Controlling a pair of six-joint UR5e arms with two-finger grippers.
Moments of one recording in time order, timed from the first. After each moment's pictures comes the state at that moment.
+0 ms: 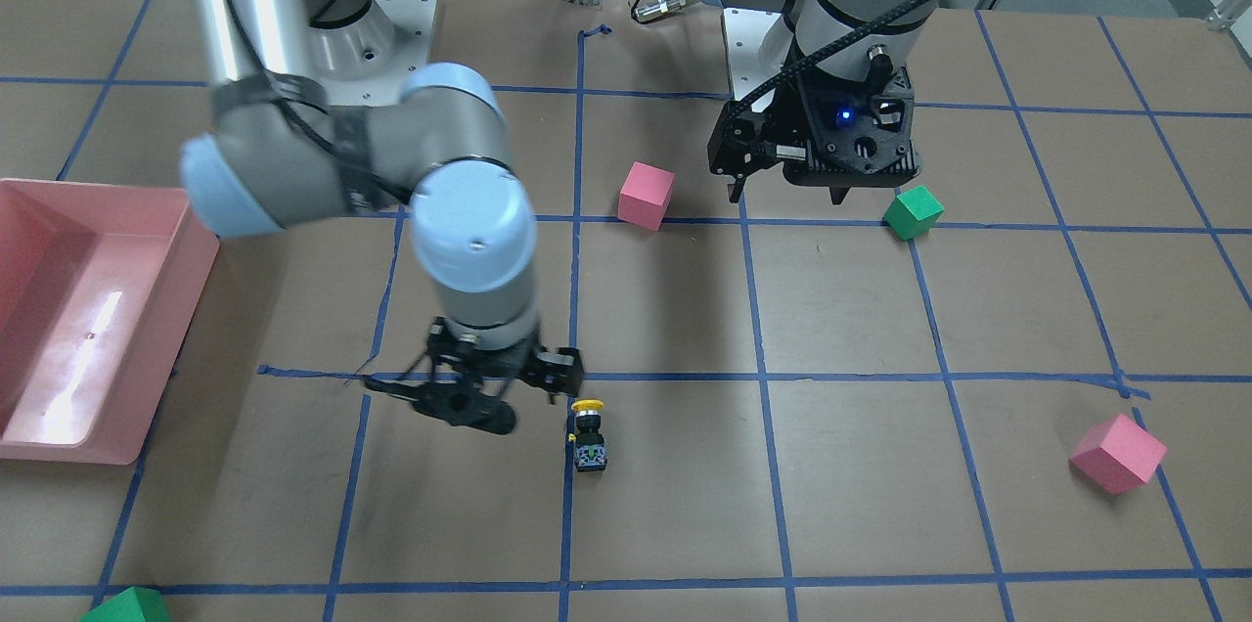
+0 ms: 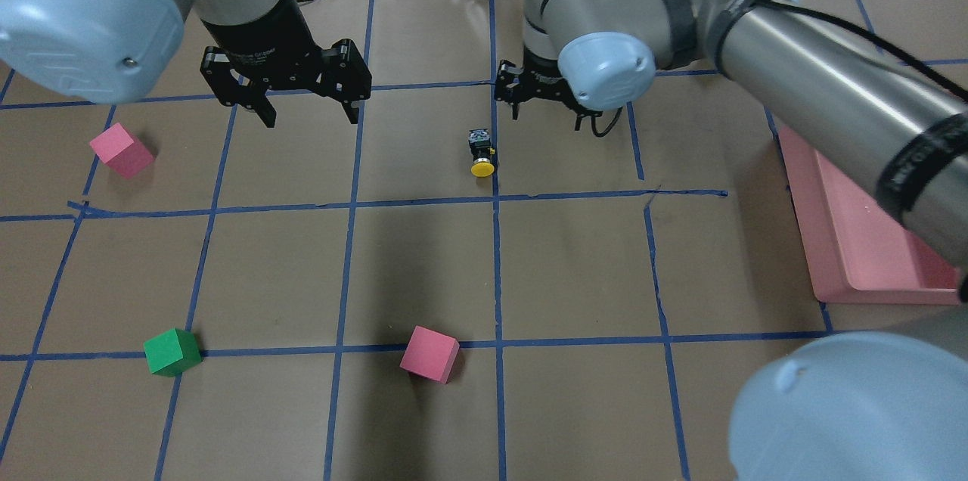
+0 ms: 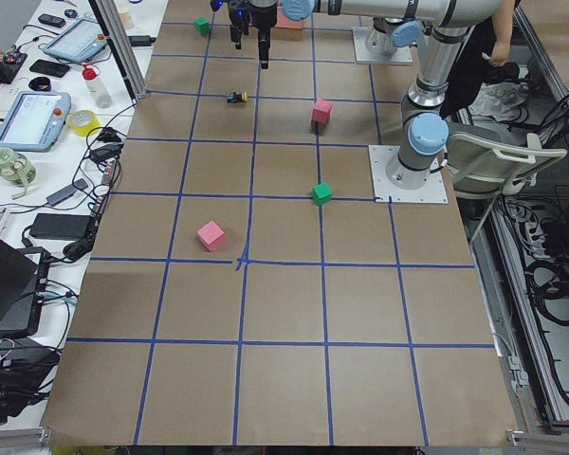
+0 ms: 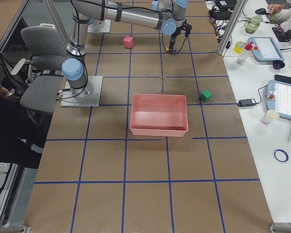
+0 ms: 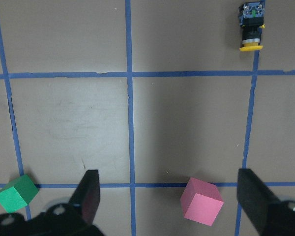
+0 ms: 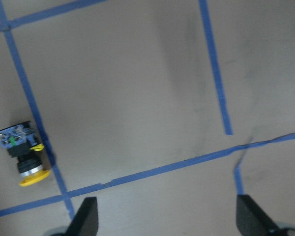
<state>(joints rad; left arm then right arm) -1.68 -1.65 -1.51 -1.56 1.58 -0.12 1.69 -1.20 1.47 -1.80 -1.57 0.39</state>
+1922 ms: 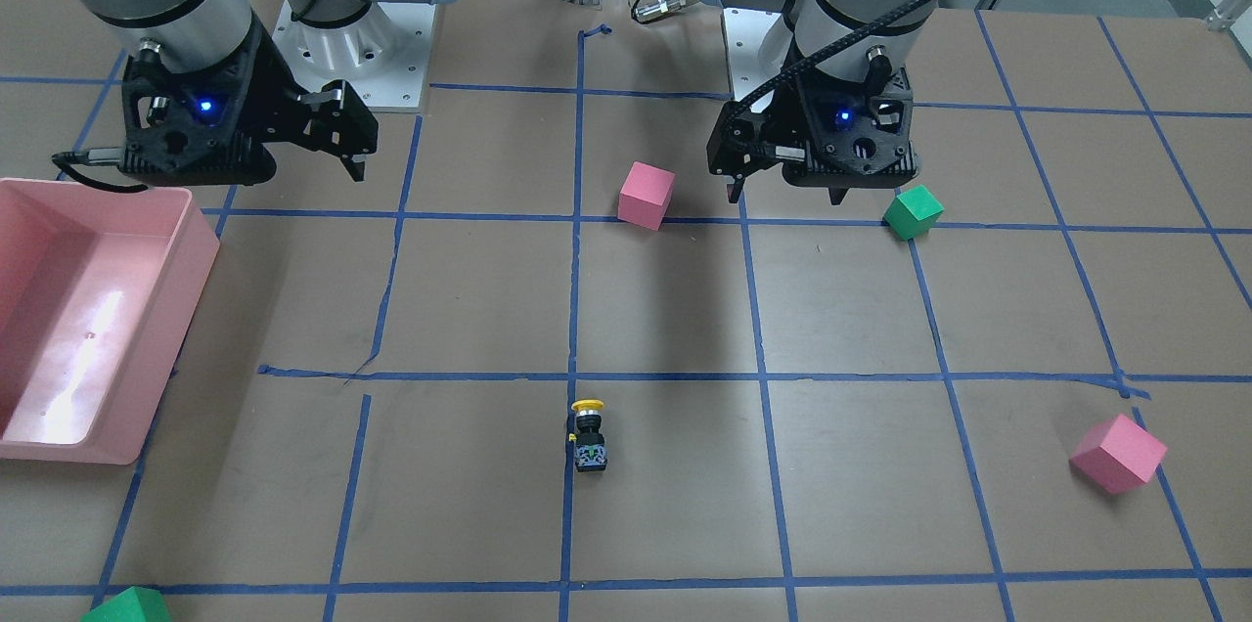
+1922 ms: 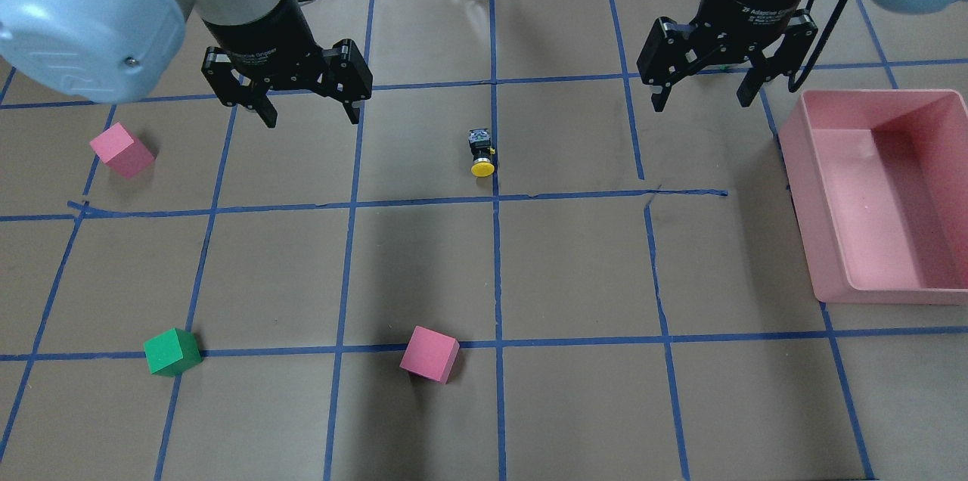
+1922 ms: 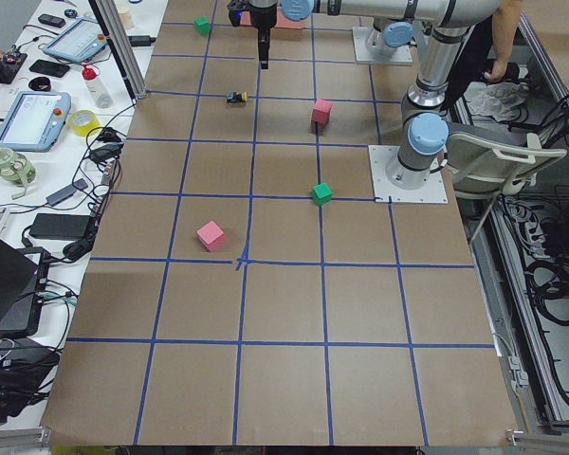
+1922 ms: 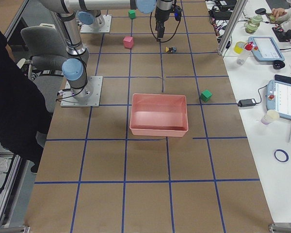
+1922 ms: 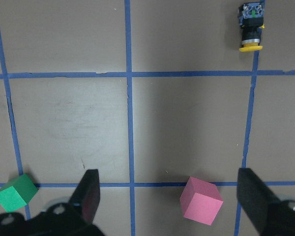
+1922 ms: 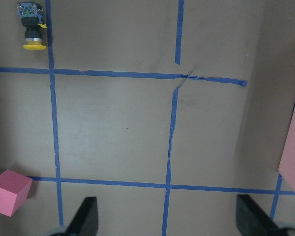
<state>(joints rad) -1.68 -1.65 -1.52 -1.56 1.58 -0.12 1.59 -1.49 1.46 -1.44 -1.53 -0.04</state>
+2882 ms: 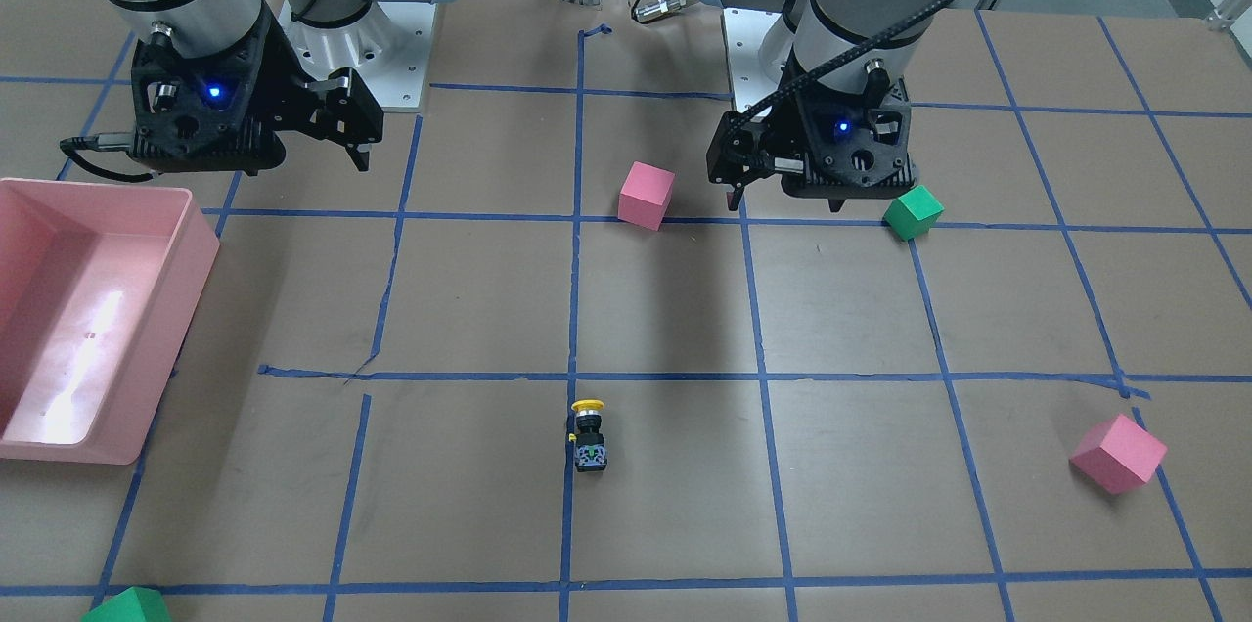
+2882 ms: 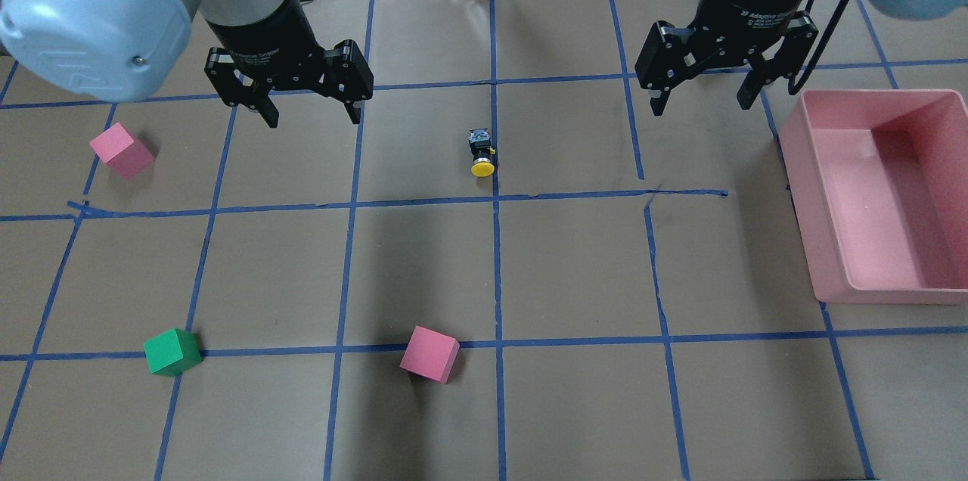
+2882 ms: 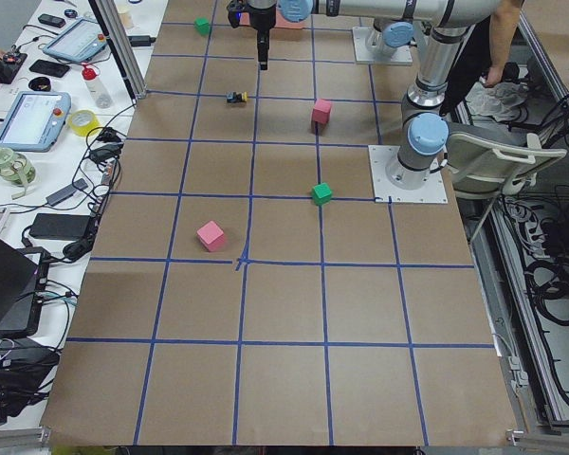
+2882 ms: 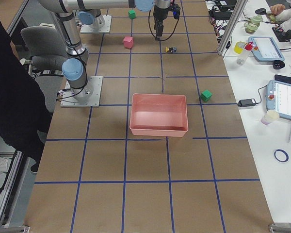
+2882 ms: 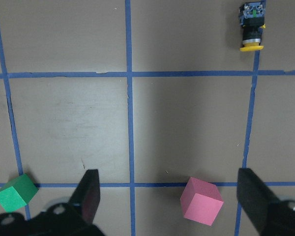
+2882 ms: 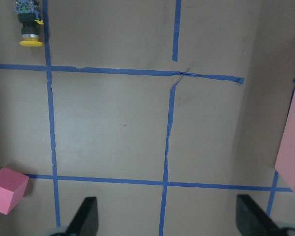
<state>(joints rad) -1.68 -1.67 -1.52 -1.54 1.58 -0.12 1.59 -1.50 1.47 -1.43 -1.54 -0.04</state>
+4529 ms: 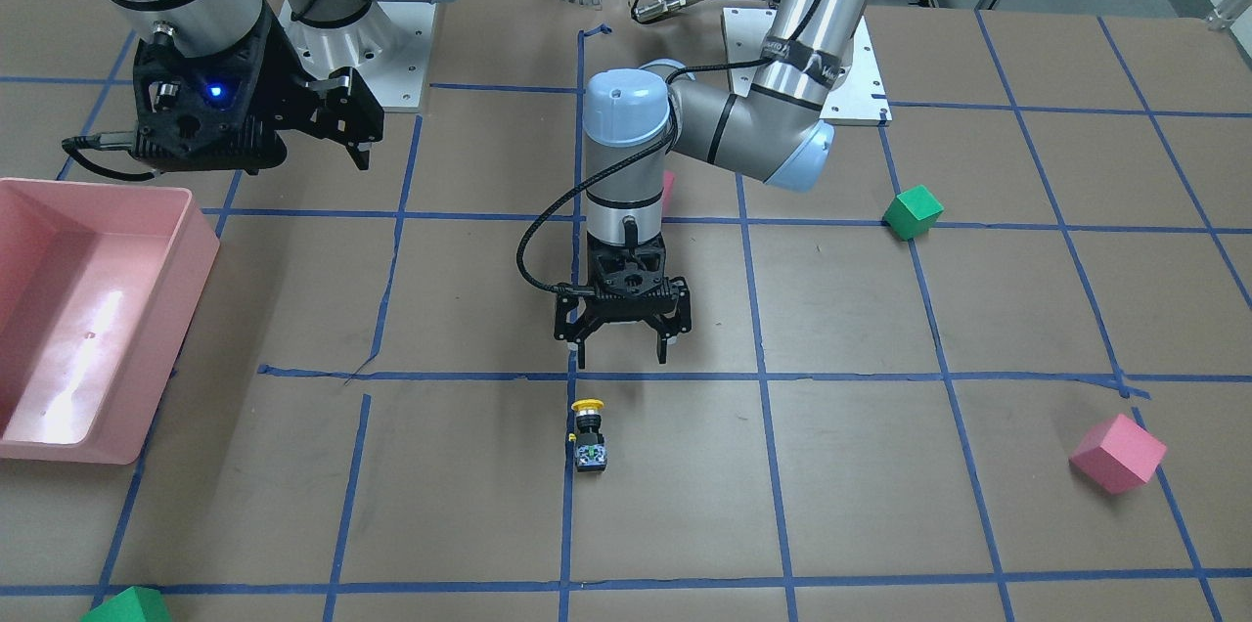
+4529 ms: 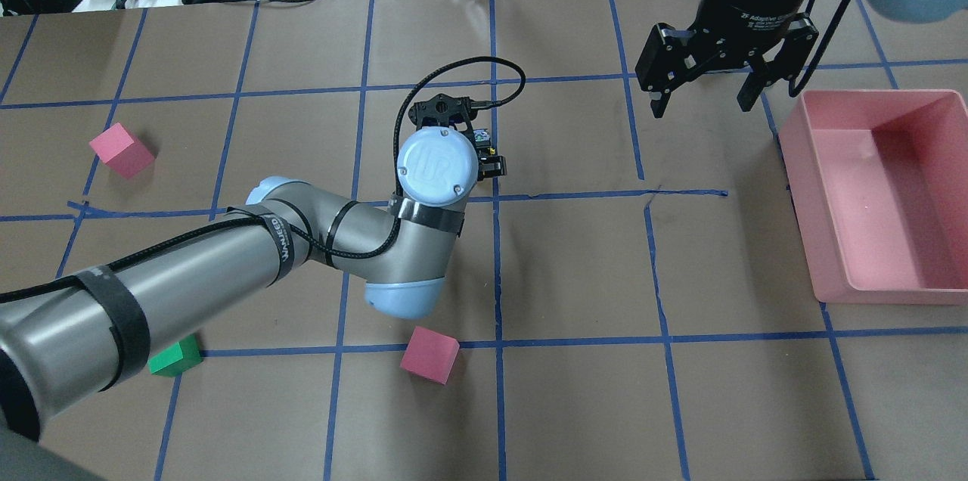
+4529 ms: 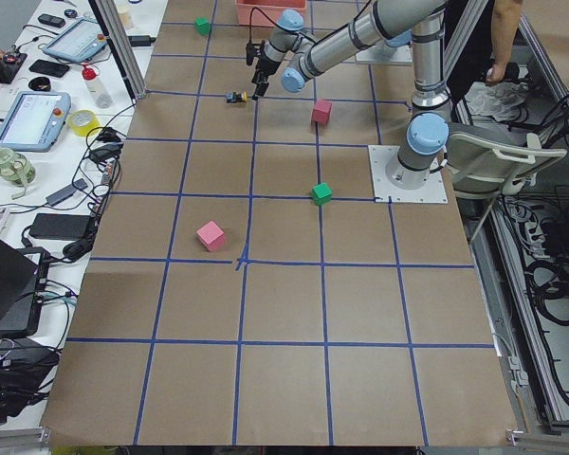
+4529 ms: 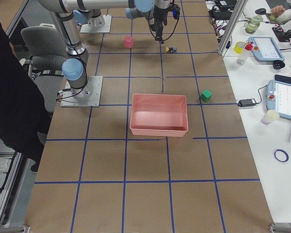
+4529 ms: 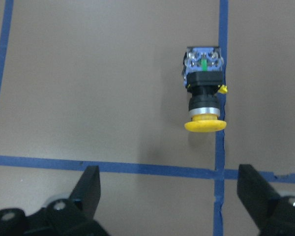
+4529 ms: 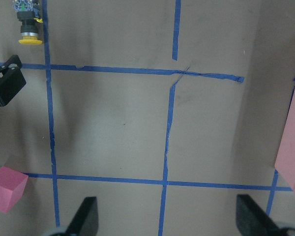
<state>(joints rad) -1.97 -2.02 -1.99 -0.22 1.79 -0.43 1.59 -1.51 1.47 -1.43 -1.54 -0.04</state>
